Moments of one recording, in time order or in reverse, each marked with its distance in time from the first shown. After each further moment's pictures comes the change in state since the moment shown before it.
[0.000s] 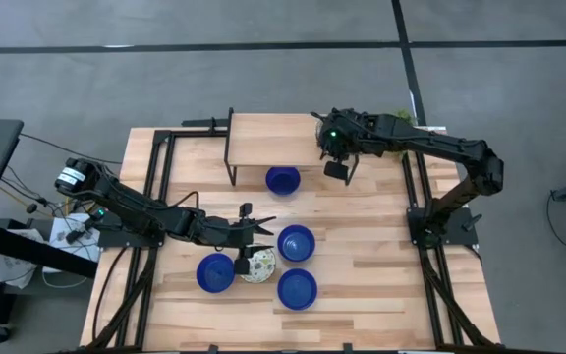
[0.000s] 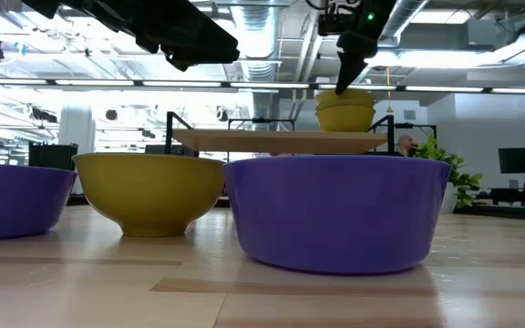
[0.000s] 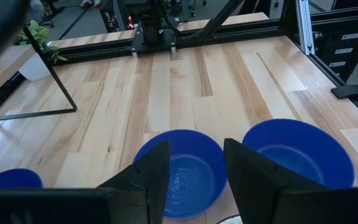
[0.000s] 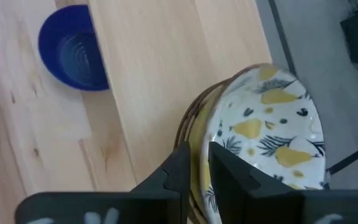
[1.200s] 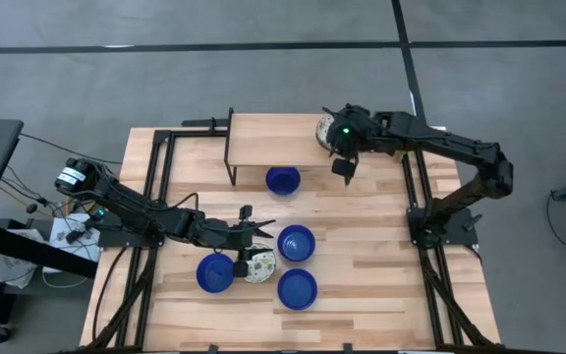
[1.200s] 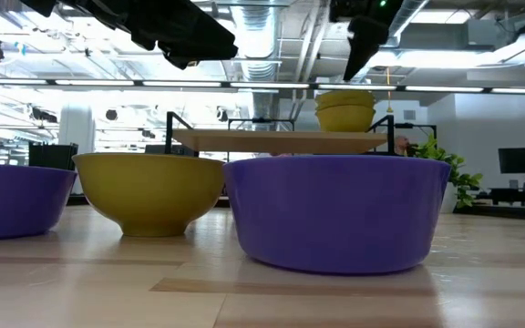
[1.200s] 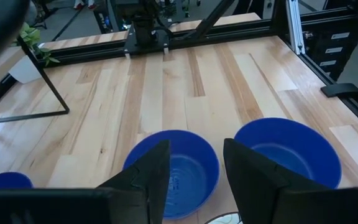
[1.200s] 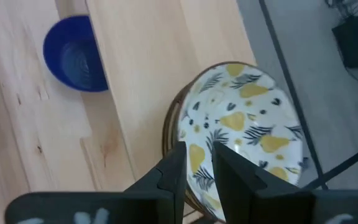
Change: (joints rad) left arm -0.018 0.000 0.000 0.000 0.008 0.000; right arm 0.002 -0.085 0.001 -0.033 -0.005 -0.001
